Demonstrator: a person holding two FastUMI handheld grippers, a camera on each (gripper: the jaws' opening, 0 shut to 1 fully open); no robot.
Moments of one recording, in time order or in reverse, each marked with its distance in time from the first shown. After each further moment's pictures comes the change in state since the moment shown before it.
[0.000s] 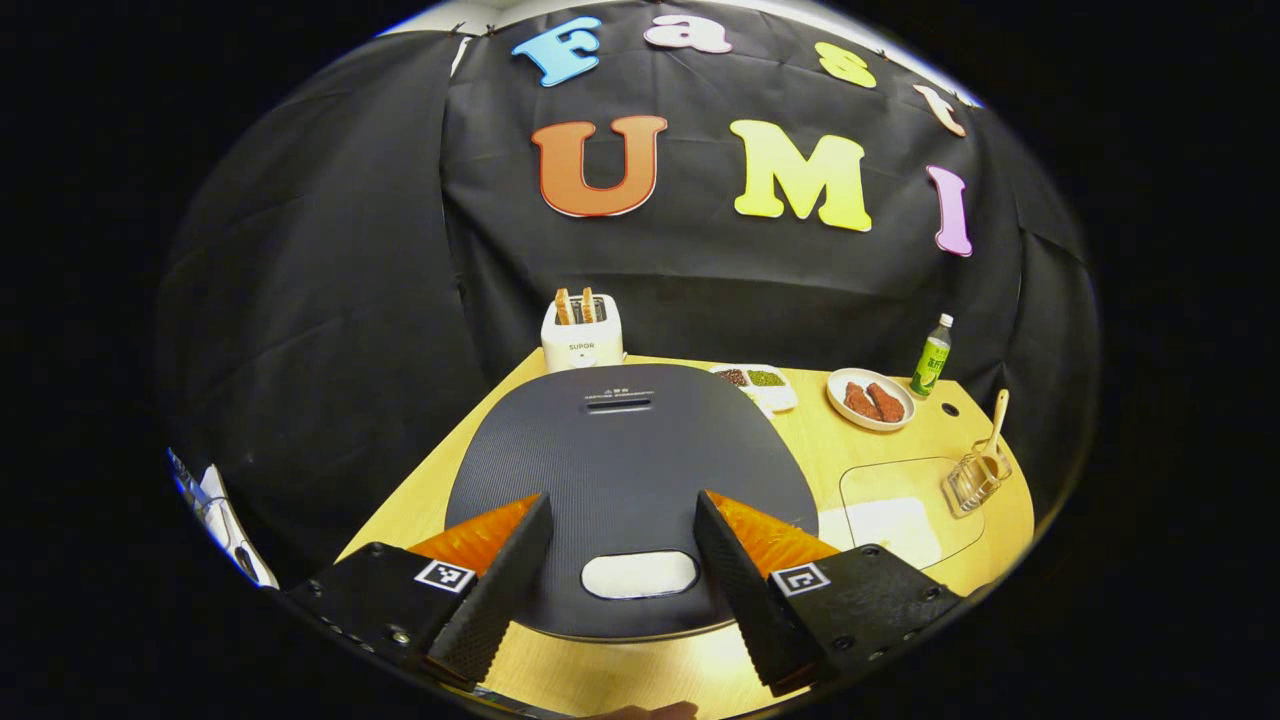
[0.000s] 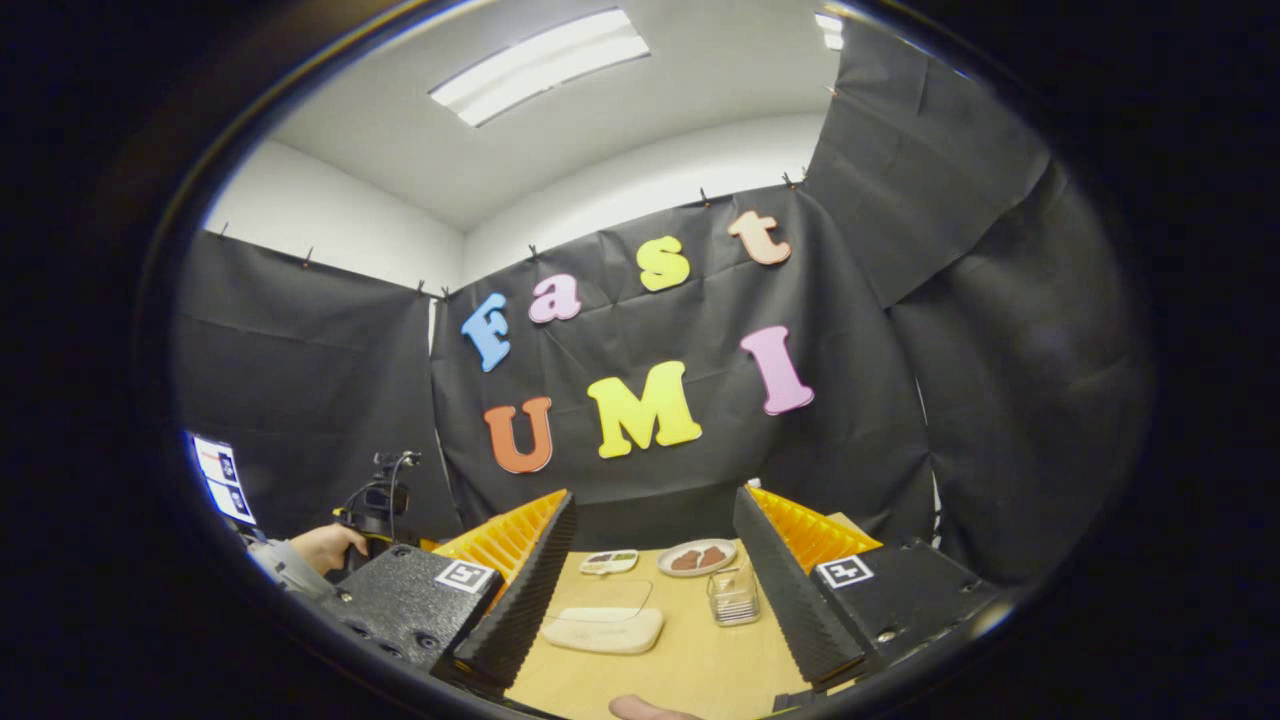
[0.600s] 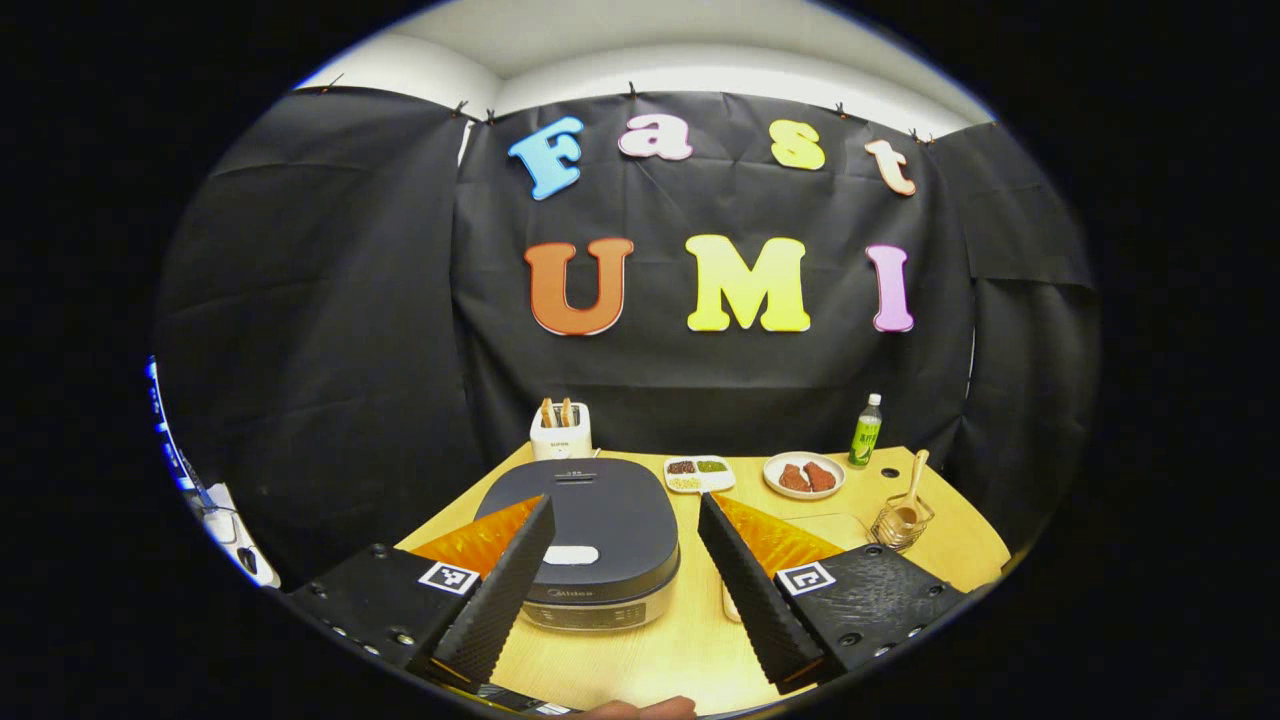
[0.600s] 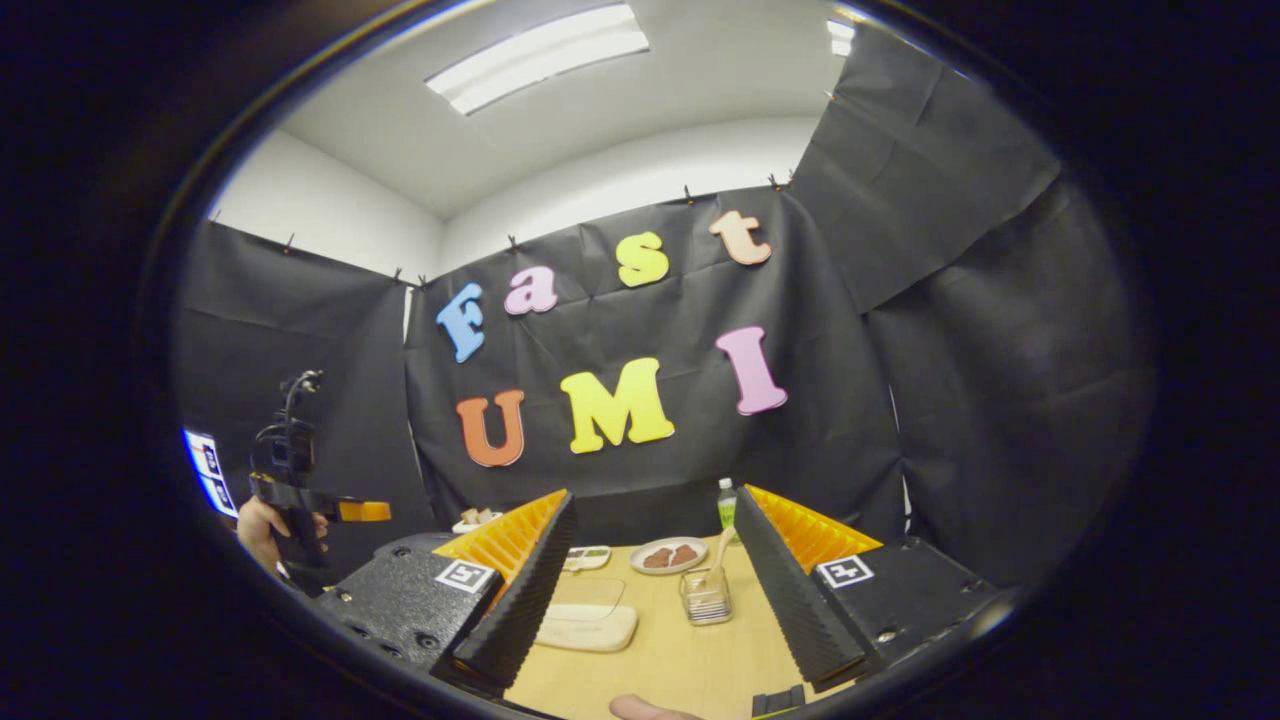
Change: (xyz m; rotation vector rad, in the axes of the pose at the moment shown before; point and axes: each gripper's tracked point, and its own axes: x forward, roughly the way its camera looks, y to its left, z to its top) left arm -0.149 -0.061 0.048 0.013 -0.351 -0.028; right arm -0.001 -0.016 0.008 -0.040 0.039 -0.089
